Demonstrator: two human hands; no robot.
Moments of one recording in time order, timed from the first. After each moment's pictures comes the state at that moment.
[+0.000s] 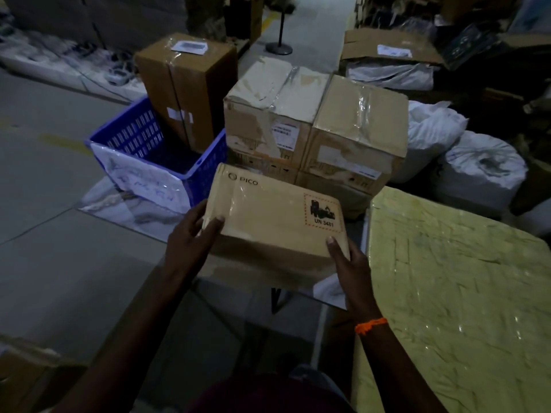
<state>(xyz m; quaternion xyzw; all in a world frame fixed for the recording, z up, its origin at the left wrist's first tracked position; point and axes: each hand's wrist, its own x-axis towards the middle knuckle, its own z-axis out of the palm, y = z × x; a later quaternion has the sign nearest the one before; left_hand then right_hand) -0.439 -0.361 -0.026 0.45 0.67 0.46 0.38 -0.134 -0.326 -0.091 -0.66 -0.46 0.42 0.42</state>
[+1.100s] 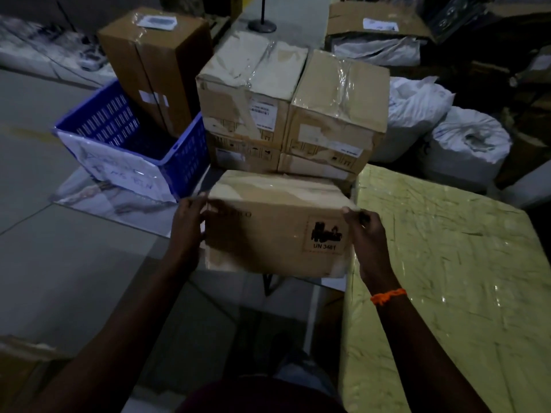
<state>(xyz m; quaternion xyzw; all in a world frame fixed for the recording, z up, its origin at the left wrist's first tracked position) -0.408 -0.327 -0.068 0.31 0.64 0.51 0.49 -0.077 -0.314 -0.068 -0.67 -0.41 0.39 0.47</state>
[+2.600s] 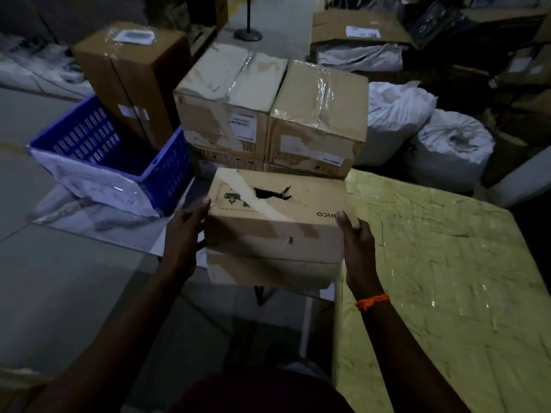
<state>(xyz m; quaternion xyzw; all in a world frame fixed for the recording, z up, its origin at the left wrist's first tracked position) -0.374 -0.311 -0.050 0.29 0.59 0.53 0.53 -0.066 -0.303 -0.071 -0.68 -0.35 0.40 0.50</state>
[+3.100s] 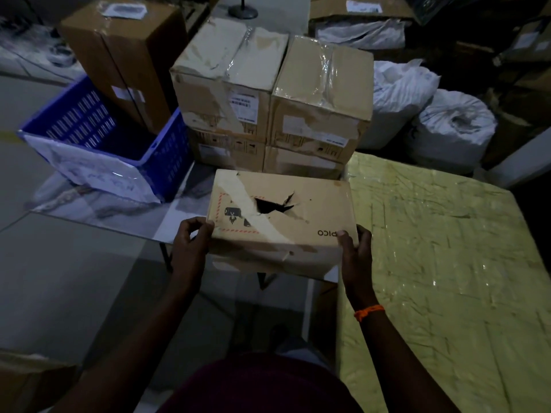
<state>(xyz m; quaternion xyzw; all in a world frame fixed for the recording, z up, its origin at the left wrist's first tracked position) -0.381 -0.357 -0.097 0.33 0.63 0.49 0.51 -0.074 -0.354 -0.108 -0.69 -0.38 0.37 0.49</state>
